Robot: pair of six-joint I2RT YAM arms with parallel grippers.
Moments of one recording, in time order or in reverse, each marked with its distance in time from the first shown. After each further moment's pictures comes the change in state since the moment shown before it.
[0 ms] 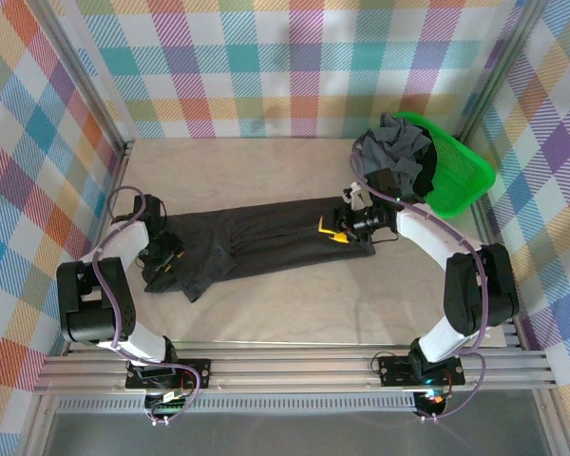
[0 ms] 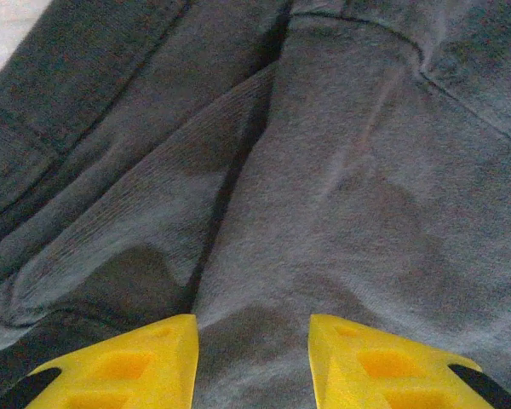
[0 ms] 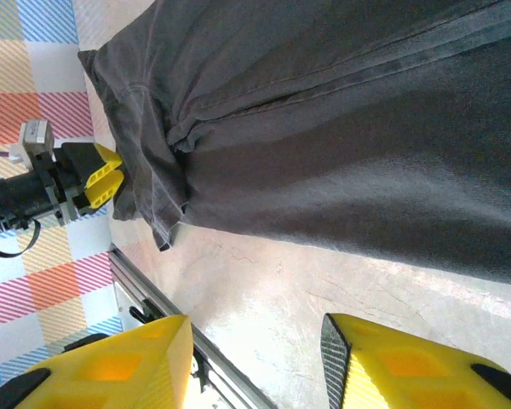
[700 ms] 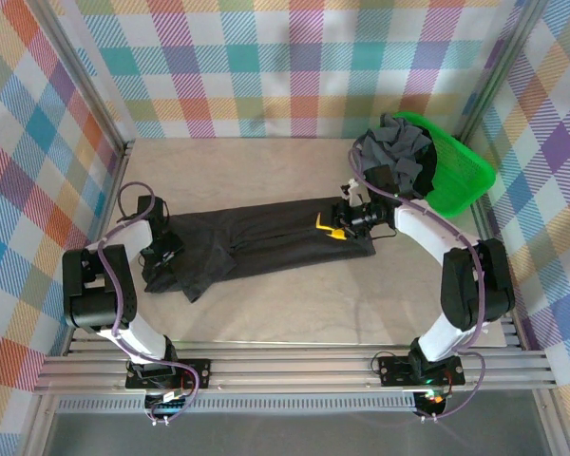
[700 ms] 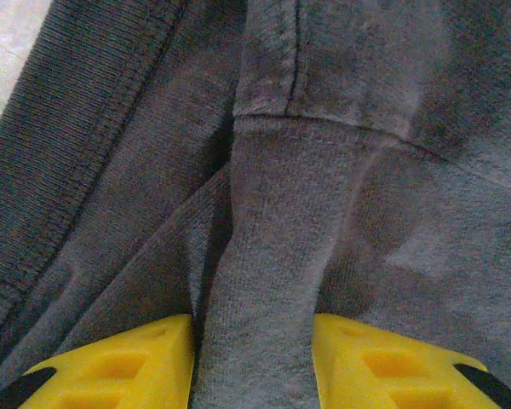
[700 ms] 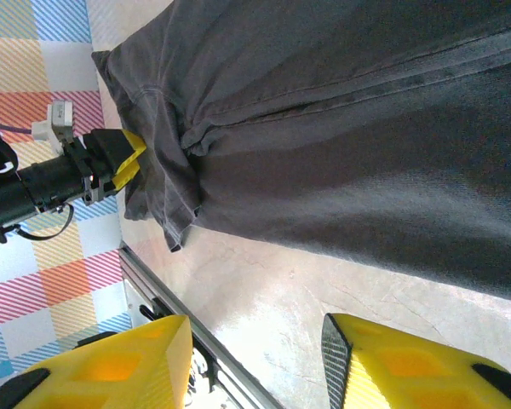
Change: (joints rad) left arm 0.000 0.080 -0.016 0.131 -0.061 0.165; right arm 0.000 0.036 0.042 0.000 -0.024 0.000
